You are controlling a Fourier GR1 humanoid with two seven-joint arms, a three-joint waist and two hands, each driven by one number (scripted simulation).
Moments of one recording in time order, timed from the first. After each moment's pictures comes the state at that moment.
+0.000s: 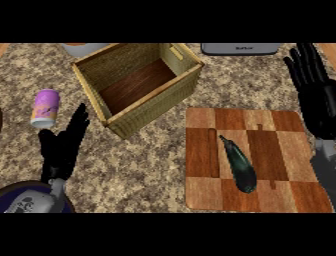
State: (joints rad) left arm -0.11 0.32 -0.27 -1.43 0.22 0.32 0.14; right arm -0.35 -0.41 0.11 -1.53 -0.35 -0.17 -0.05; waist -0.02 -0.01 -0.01
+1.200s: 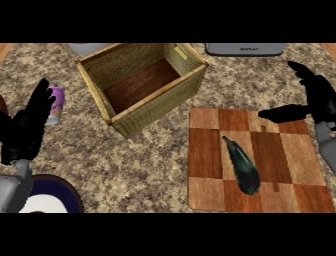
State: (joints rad) left arm -0.20 0.42 -0.10 -1.44 0.22 0.28 0.12; right arm -0.50 -0.61 0.33 -1.34 0.19 -0.28 0.65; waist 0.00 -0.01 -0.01
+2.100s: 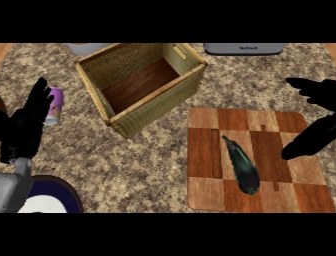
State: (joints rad) left arm -0.20 0.40 -0.07 -1.42 0.20 0.26 0.11; right arm -0.51 -0.78 0.30 -1.65 -0.24 0.24 1.08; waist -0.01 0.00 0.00
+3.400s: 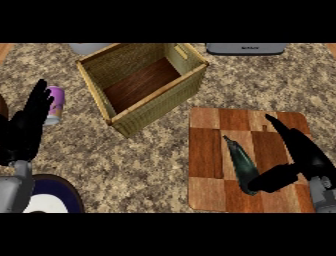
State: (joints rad) left arm -0.18 0.32 0.03 -1.46 0.09 0.17 0.14; right arm -0.15 -0.44 0.27 -1.77 0.25 0.15 0.93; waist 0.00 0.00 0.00
